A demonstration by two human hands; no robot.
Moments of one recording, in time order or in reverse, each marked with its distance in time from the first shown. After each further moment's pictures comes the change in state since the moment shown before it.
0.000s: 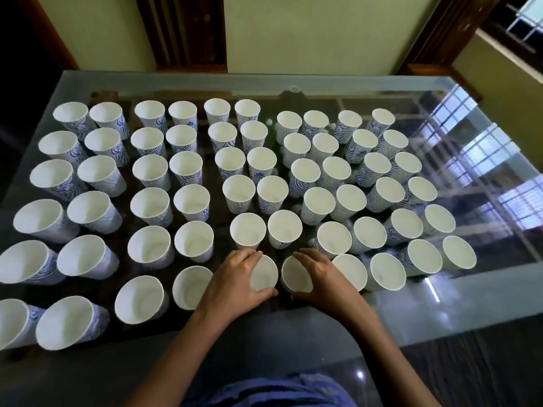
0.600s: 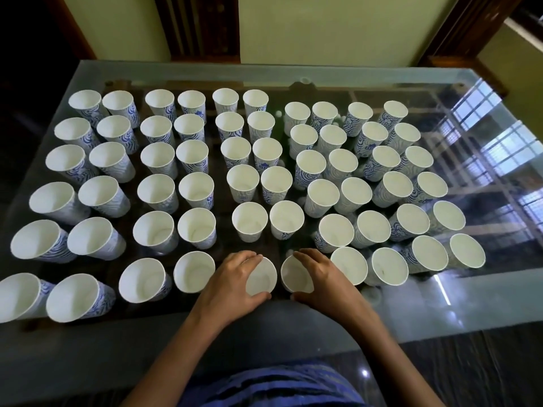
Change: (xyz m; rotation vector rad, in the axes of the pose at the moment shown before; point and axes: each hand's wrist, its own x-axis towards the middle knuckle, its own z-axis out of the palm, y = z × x) left_hand -0.026 0.000 0.012 -0.001 0.019 -0.025; right_hand -0.015 0.006 0.006 0.019 -0.005 -0.064
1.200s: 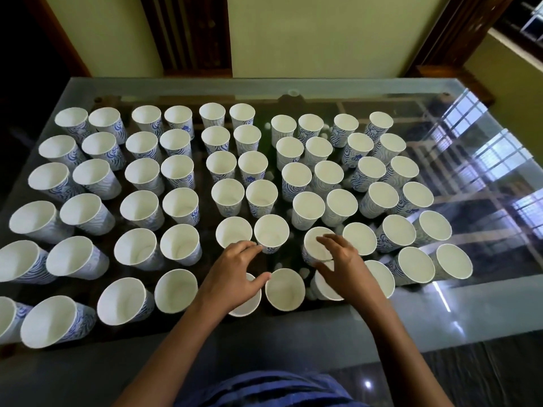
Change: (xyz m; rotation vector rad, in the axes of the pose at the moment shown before) left_hand 0.047 0.028 -0.005 -0.038 0.069 0.028; right_hand 0.013 0.046 -0.044 0.095 0.242 0.135
